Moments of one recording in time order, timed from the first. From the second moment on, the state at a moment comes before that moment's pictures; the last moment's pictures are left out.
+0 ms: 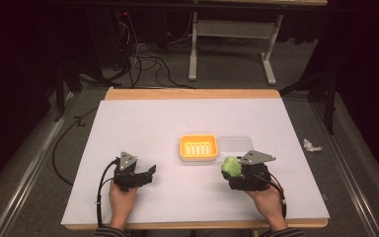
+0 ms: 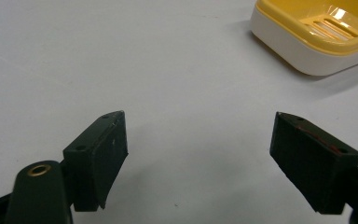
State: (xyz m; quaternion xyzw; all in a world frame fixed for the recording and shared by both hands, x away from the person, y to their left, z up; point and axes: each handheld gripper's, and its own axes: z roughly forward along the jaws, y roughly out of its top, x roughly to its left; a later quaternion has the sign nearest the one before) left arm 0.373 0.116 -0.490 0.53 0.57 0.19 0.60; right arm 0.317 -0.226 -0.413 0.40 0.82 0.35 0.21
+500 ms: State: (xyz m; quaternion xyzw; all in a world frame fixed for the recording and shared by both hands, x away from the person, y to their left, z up) left arm 0.372 0.117 -0.490 0.53 0.57 0.19 0.60; right arm 0.346 -0.211 -0.398 0.38 0.83 0.36 0.20
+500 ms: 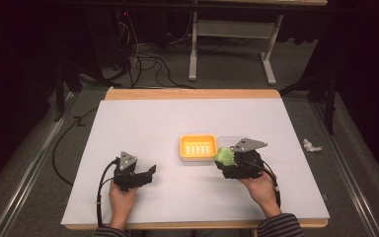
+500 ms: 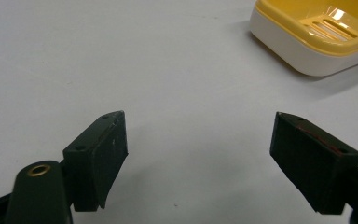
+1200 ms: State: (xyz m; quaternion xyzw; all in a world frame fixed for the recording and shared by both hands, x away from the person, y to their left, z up) left arm 0.372 0.118 -0.489 0.53 0.57 0.18 0.60; right arm 0.387 -0.190 -0.400 0.39 0.83 0.36 0.18
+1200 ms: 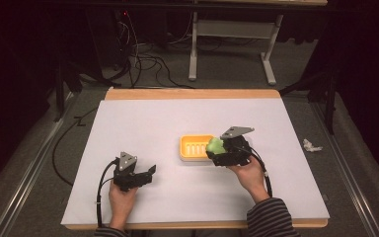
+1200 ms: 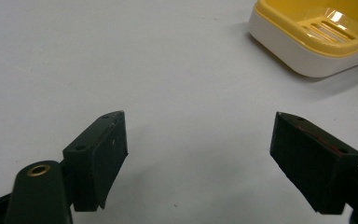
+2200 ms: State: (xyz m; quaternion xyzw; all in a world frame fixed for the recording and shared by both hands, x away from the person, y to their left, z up) left arm 0.372 0.117 -0.489 0.52 0.57 0.18 0.61; right arm 0.431 -0.162 -0.429 0.43 0.83 0.33 0.14
